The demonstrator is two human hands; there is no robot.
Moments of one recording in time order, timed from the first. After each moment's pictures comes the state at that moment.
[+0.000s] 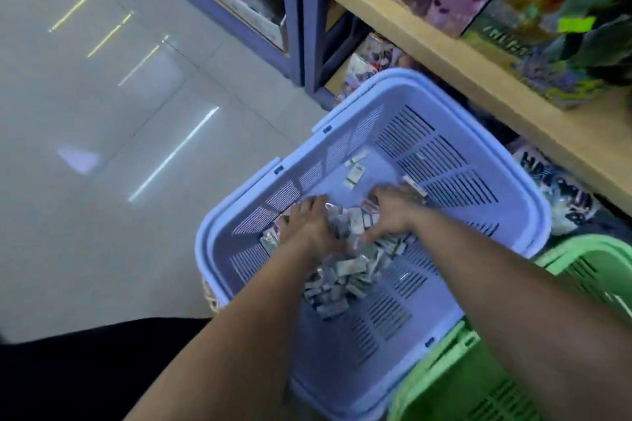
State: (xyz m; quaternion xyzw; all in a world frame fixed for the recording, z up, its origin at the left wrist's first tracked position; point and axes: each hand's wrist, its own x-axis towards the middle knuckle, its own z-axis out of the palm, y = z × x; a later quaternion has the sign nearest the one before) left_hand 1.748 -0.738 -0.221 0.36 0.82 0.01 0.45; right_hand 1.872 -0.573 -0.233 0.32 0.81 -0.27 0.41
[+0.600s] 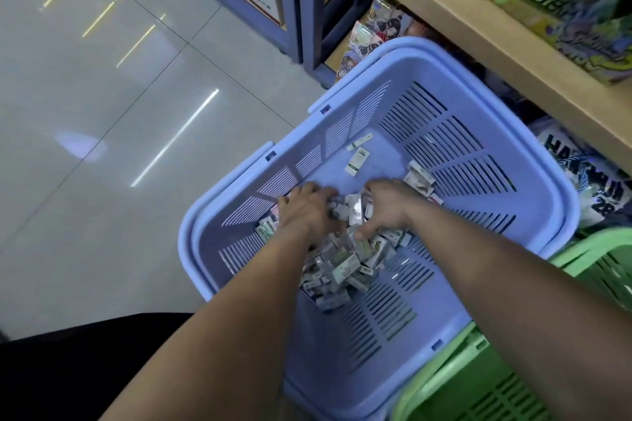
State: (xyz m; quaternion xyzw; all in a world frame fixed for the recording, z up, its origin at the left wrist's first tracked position) left_hand 1.740 -0.728 -0.238 0.39 0.81 0.00 0.45; right_hand 1.864 -0.587 -0.227 0.33 0.80 -0.32 0.40
